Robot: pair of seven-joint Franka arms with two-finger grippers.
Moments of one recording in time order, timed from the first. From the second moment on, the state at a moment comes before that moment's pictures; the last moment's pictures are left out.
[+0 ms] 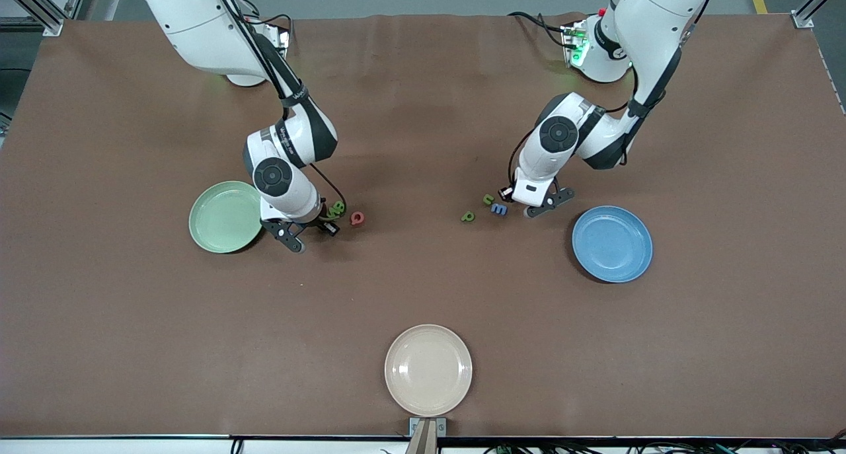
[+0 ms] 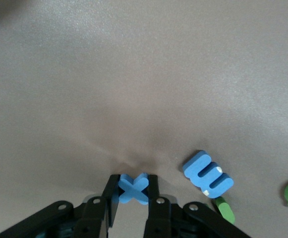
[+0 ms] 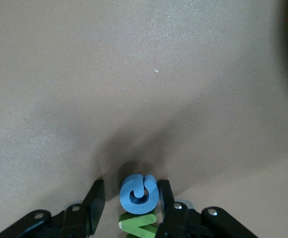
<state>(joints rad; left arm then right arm) -0.19 0.42 -0.37 -2.30 0.18 2.65 -1.16 0.48 0.51 -0.02 -2.07 0.09 2.52 1.07</state>
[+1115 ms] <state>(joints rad) 0.19 0.29 -0.36 -2.25 0.19 2.51 -0.46 0.21 0.25 -0.05 -2.23 0.07 2.36 0.64</state>
